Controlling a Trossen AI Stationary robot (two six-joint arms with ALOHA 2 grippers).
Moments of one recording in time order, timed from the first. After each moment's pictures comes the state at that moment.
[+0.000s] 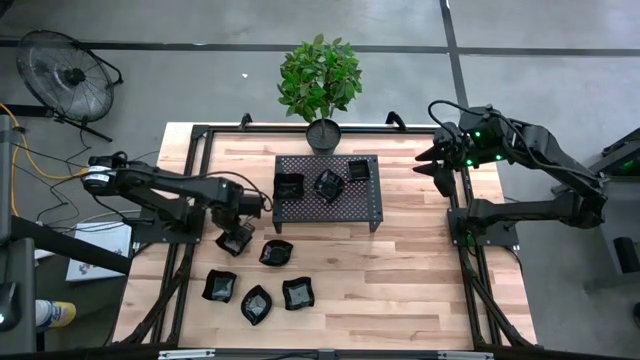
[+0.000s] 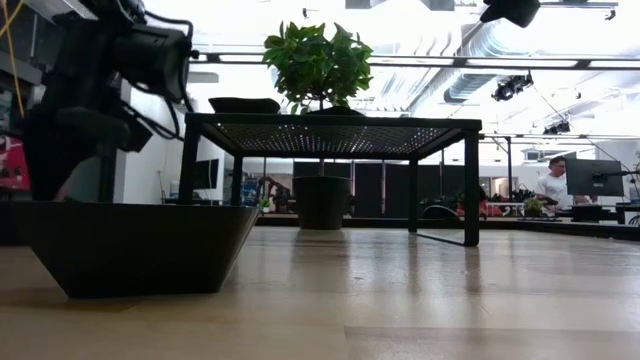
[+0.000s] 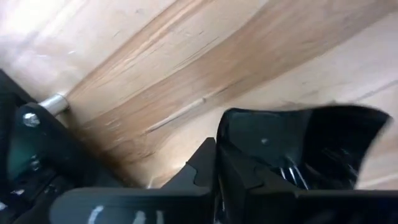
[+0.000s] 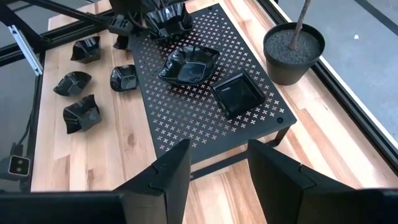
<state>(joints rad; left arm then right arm) 0.00 1.29 0.71 -1.08 0.06 -0.98 -0.39 0.92 1.31 -1.08 -0.18 0.09</state>
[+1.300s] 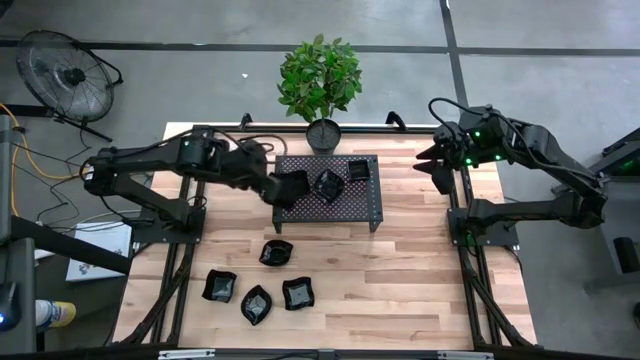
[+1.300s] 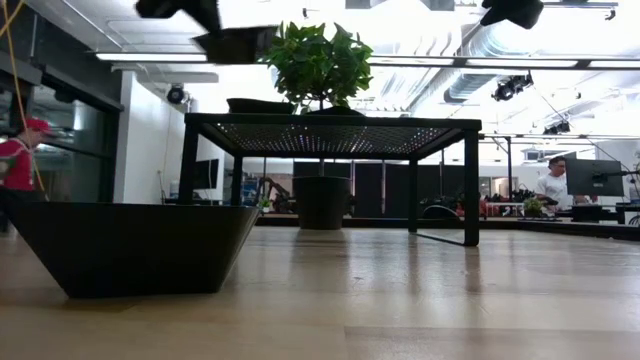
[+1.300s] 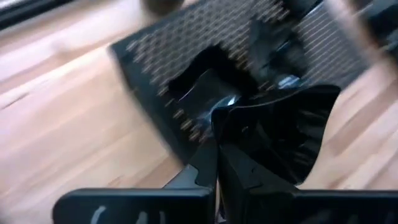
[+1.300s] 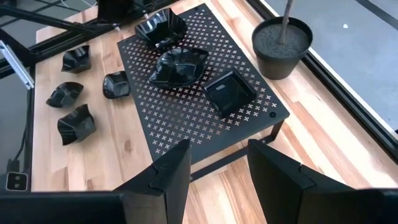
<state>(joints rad) 0.00 1.29 1.51 -1.23 -0.30 -0.95 -0.39 0.92 1.31 -1.09 -0.15 0.16</state>
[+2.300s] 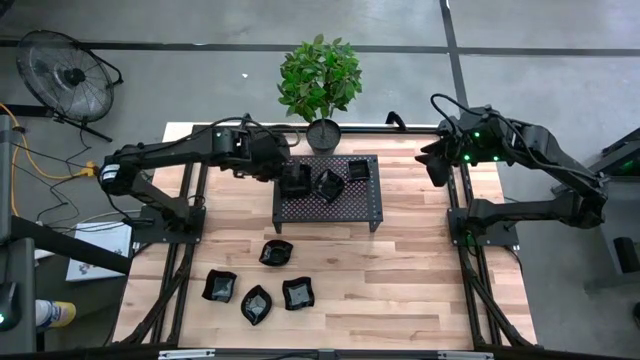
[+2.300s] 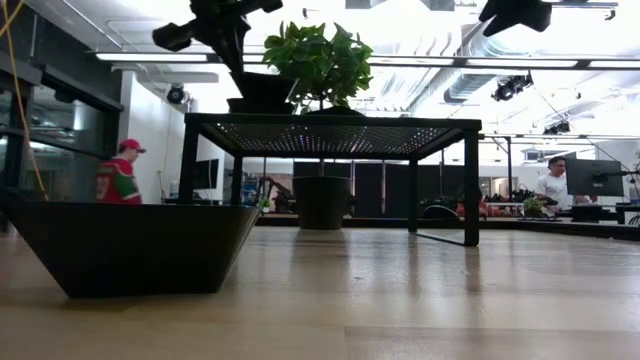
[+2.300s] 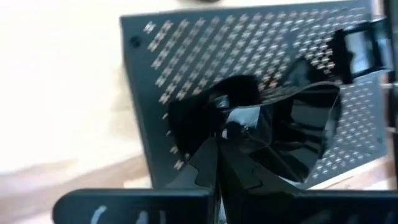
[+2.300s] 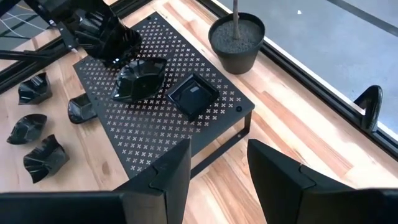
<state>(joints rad) 0.16 1.43 1.51 -1.15 -0.20 -1.24 -0.39 0.92 1.31 -1.10 0.01 0.31</state>
